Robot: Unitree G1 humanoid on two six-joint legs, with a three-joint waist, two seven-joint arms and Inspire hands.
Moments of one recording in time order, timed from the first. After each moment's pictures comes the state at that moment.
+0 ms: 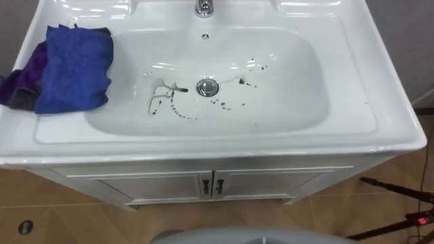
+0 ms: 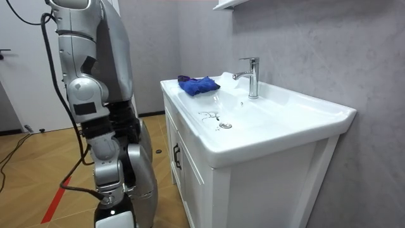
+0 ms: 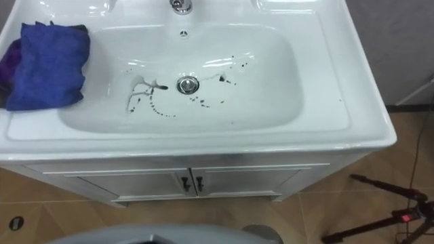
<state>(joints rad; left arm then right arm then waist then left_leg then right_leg) 0.21 0.21 0.15 1.12 0.23 0.22 0.02 0.14 -0.26 -0.02 1.28 -0.17 0.22 0.08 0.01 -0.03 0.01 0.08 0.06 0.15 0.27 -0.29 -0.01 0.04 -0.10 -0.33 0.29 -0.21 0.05</state>
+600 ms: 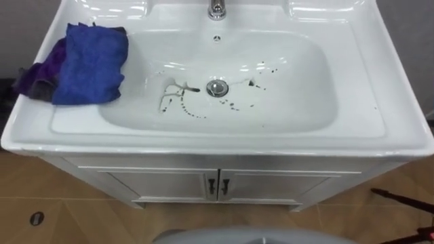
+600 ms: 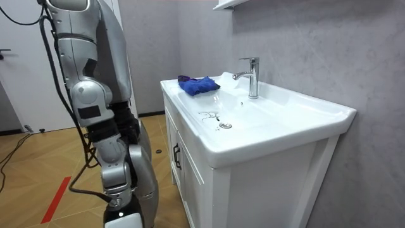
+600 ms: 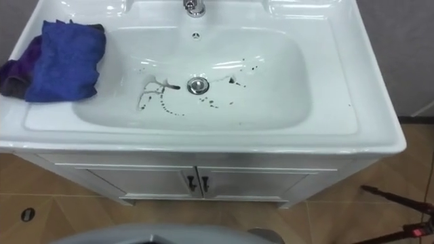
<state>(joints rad) 0.27 0.20 0.34 1.20 -0.13 0.21 0.18 0.12 -0.27 -0.10 1.29 -0.14 0.23 0.06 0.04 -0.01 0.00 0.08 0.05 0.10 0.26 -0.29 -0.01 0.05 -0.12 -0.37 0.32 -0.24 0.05</state>
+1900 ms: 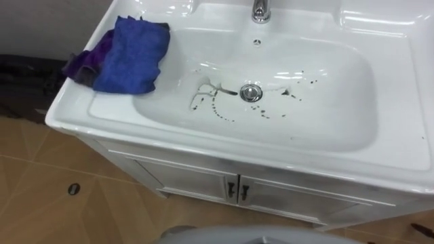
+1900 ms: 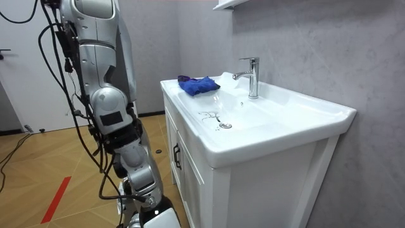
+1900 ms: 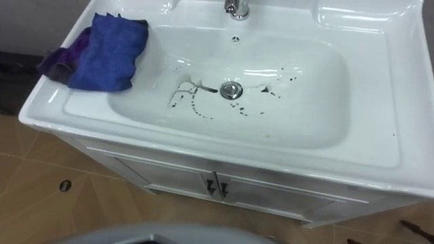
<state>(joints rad) 0.31 0.27 0.66 0.58 -0.22 -0.16 1.04 0.20 -0.32 -0.18 1.20 -0.14 0.03 -0.04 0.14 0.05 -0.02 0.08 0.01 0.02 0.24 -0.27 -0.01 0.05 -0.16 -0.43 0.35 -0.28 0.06</state>
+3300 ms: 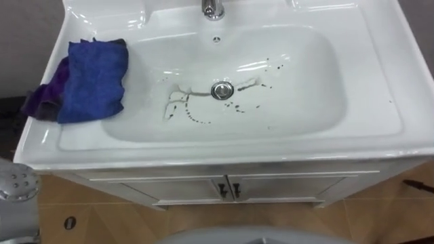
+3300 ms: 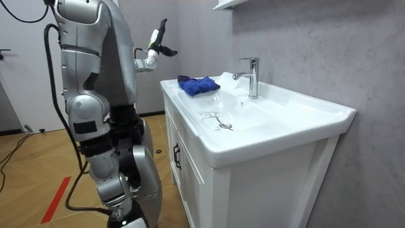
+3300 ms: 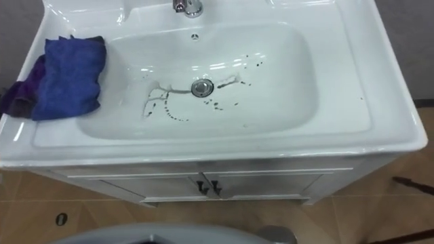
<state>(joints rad) 0.24 0.36 0.40 0.08 0.60 -0.18 0.98 0.22 -0.33 -0.06 1.25 -0.16 -0.02 0.05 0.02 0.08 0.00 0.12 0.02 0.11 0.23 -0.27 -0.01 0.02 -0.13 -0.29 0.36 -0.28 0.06</state>
